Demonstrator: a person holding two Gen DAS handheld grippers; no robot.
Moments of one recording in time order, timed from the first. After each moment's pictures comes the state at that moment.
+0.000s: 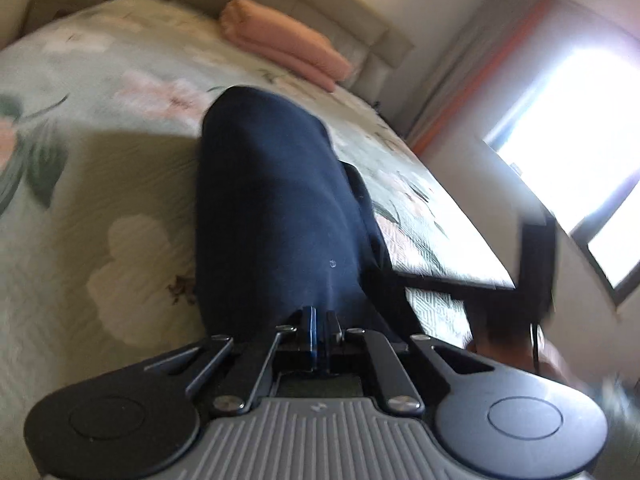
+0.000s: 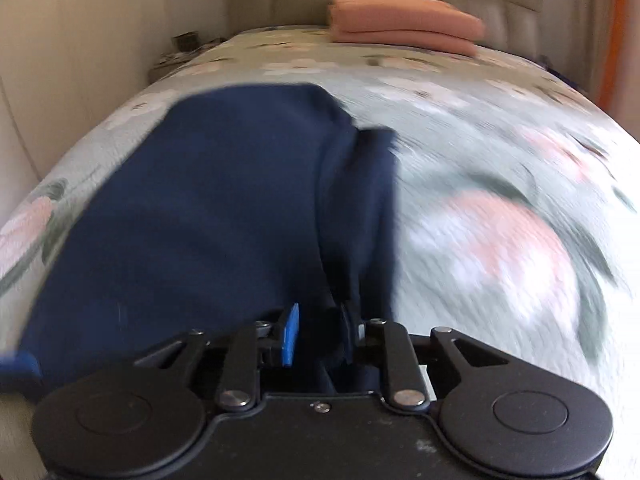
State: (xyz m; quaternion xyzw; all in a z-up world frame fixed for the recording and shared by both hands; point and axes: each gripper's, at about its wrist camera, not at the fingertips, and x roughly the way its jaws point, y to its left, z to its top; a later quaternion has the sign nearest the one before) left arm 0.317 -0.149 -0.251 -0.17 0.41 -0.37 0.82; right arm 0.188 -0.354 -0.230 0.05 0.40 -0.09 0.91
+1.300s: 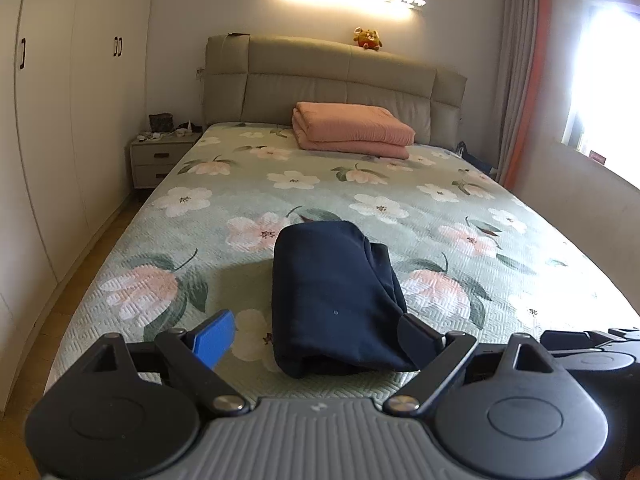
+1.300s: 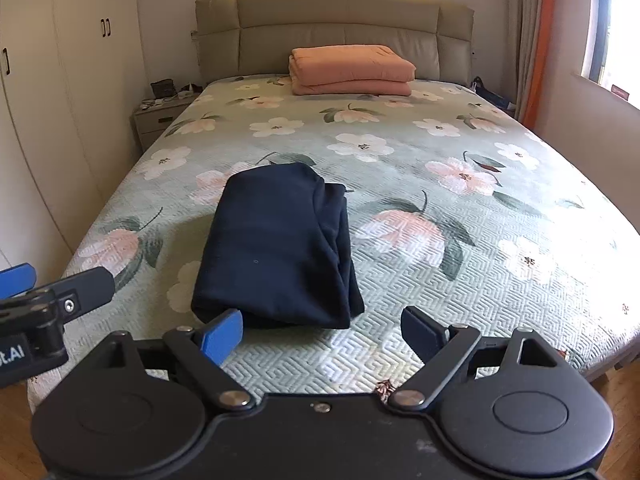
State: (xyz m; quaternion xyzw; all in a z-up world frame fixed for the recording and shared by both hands) left arm 0.131 -0.162 -0.035 0.00 0.30 -0.18 0.94; right arm -0.018 -0.253 -0.035 0.06 0.36 -0.15 0.92
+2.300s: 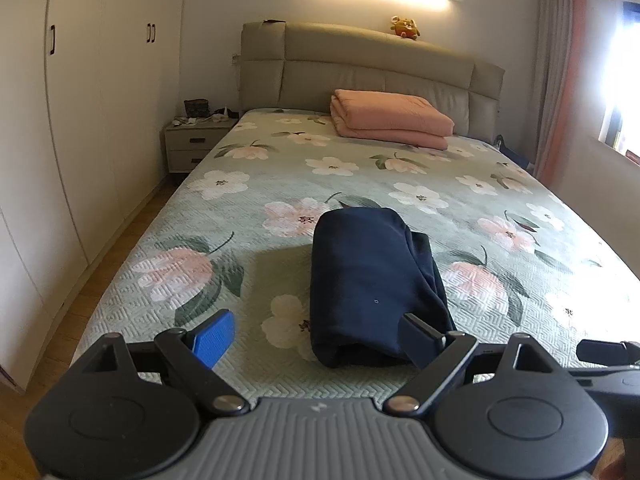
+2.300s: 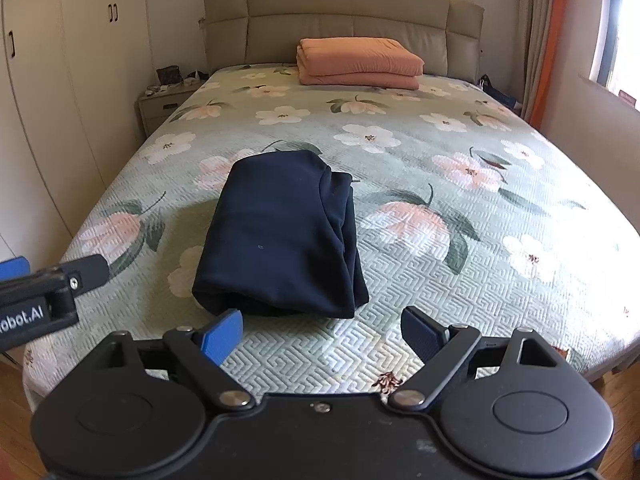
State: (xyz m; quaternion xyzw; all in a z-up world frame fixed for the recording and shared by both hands) left arm 0.145 -0.150 -0.049 0.00 0.32 -0.13 0.94; right arm -0.019 -0.243 -0.043 0.04 0.38 -0.14 0.91
